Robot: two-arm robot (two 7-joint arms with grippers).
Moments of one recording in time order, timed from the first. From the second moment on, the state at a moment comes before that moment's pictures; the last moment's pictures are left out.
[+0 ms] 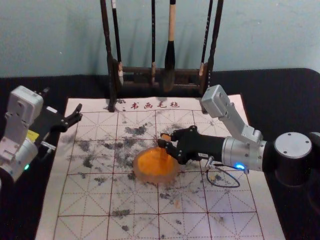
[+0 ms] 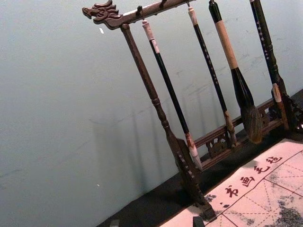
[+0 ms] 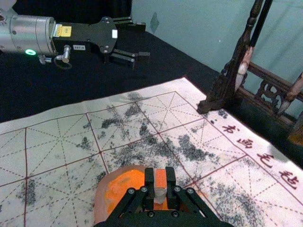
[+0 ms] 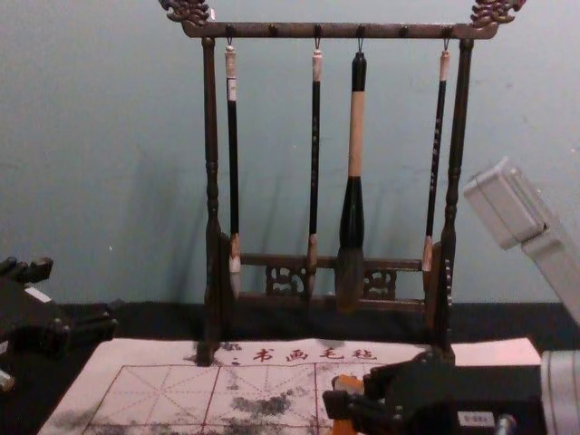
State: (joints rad) left arm -0.20 0.60 0.45 -1.41 -0.25 -0.12 0.03; right arm 0.42 0.43 -0.63 -1.28 0.35 0.08 0.66
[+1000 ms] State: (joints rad) left arm -0.20 0.60 0.45 -1.41 -0.25 -0.12 0.03; right arm 0.40 0.43 -0.66 -1.32 0.38 0.10 0.69
